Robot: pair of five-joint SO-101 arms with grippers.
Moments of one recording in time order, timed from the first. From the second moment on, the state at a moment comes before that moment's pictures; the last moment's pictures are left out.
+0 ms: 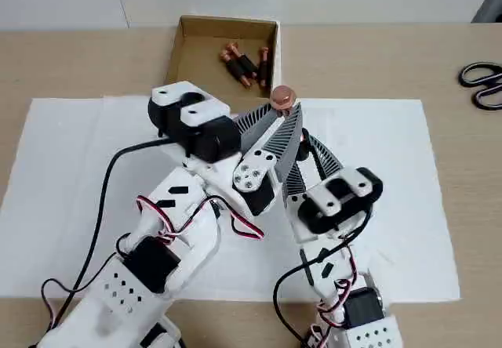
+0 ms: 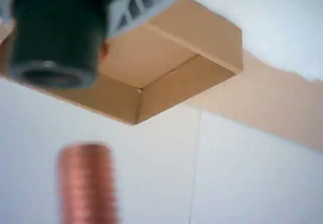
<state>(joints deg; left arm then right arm) 37.0 -53.7 49.4 13.7 17.8 -19.8 -103.0 96.2 10.7 3.6</state>
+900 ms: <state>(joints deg) 36.0 -54.0 49.5 13.1 11.9 -23.5 -102.9 96.2 2.7 6.2</state>
